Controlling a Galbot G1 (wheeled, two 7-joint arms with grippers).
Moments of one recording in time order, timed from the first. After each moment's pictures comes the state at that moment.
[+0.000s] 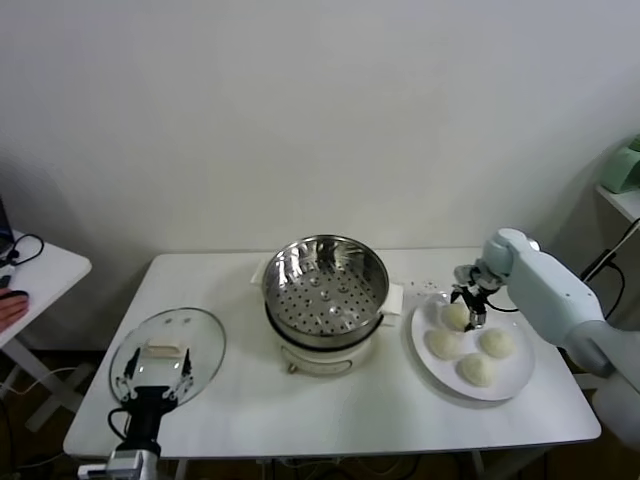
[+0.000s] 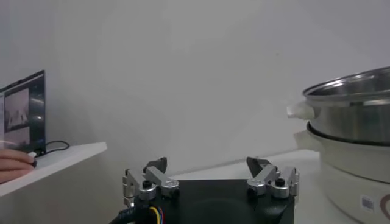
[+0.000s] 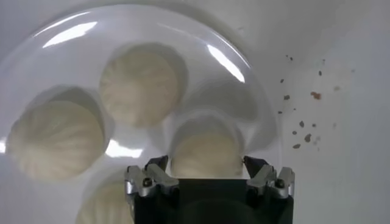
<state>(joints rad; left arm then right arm) 1.66 -1.47 -0.71 -1.97 0.06 -0.11 -0.05 -0.03 1.03 -0.52 0.59 -0.46 0.17 -1.18</state>
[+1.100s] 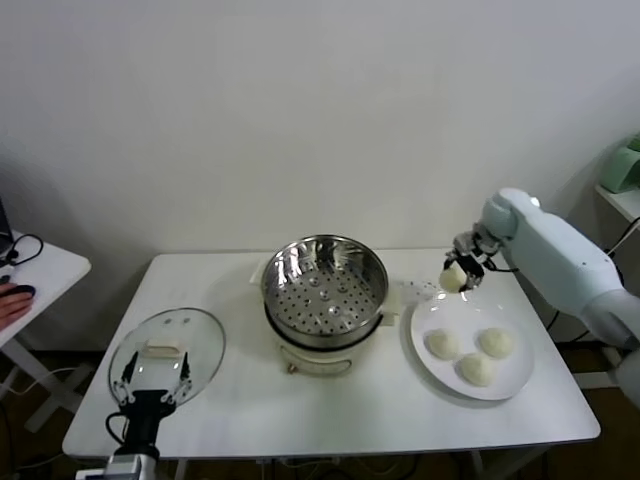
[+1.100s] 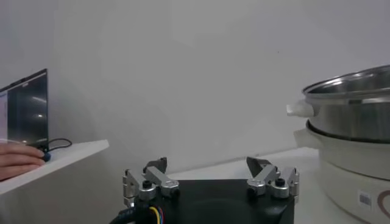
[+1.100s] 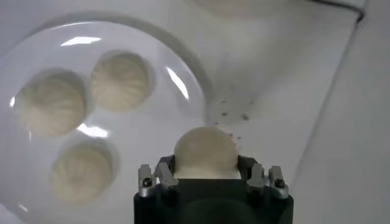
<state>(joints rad) 1.68 -1.48 -0.71 -1.98 0.06 -0.11 -0.05 0.26 0.97 -0.74 0.87 -0.37 0.35 -1.23</state>
